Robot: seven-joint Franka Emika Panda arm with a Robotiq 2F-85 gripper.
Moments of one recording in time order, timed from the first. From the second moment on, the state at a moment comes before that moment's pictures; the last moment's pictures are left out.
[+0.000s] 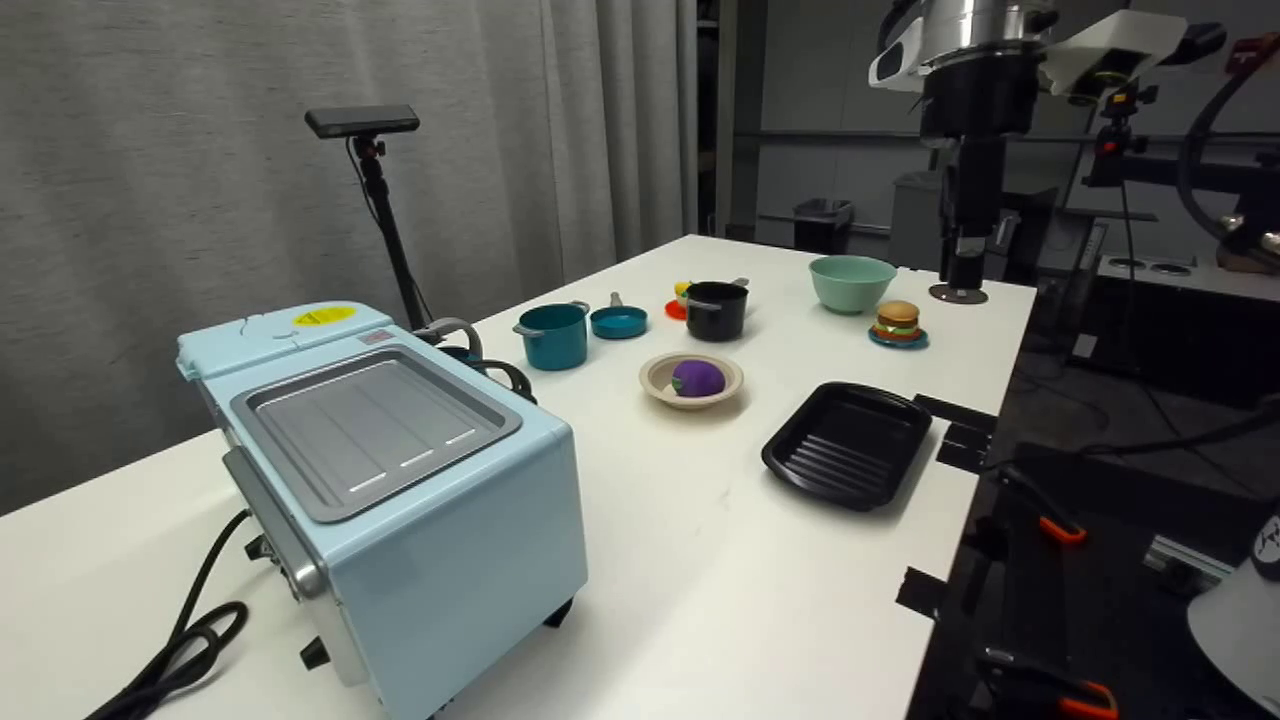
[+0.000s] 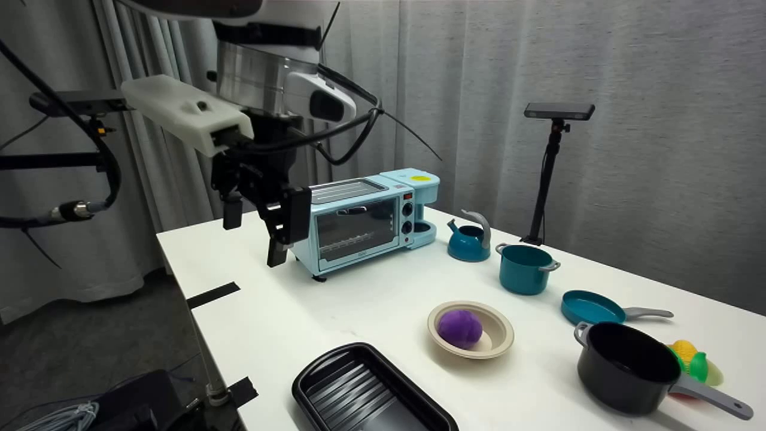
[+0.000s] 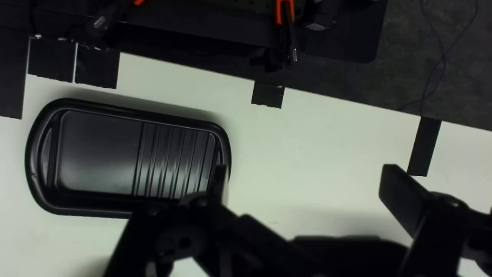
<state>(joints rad) 0.05 -0.68 -0.15 -2.64 0.12 1.84 -0.25</state>
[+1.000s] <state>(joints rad) 0.02 -0.65 -0.15 -2.44 0.09 1.70 -0.25</state>
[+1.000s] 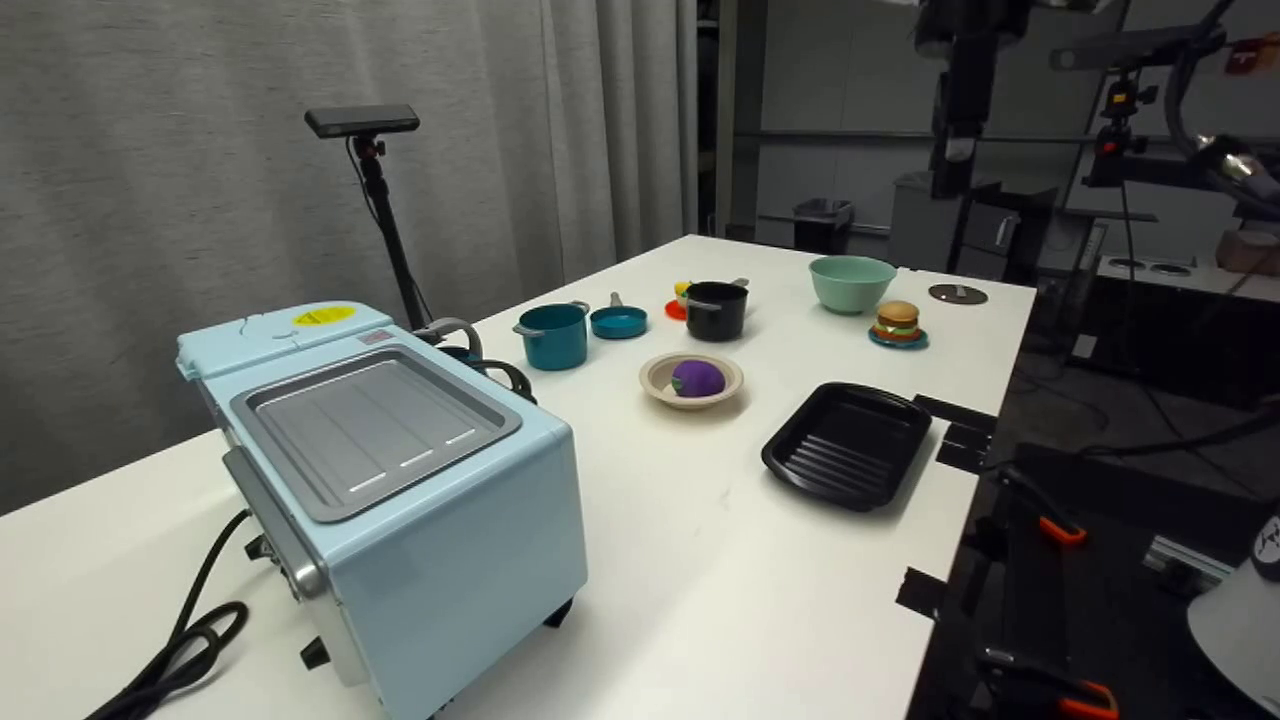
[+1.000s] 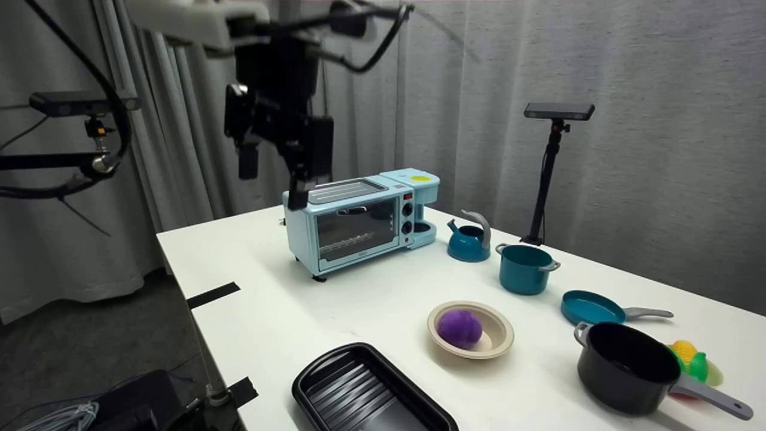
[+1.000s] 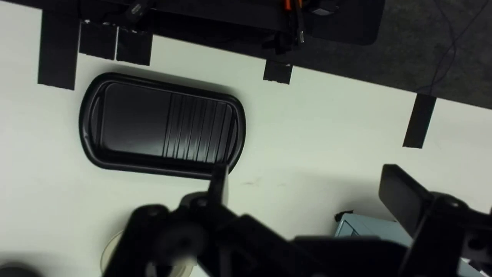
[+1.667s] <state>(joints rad) 0.00 -0.47 -0.15 -2.10 0.00 1.52 -0.25</state>
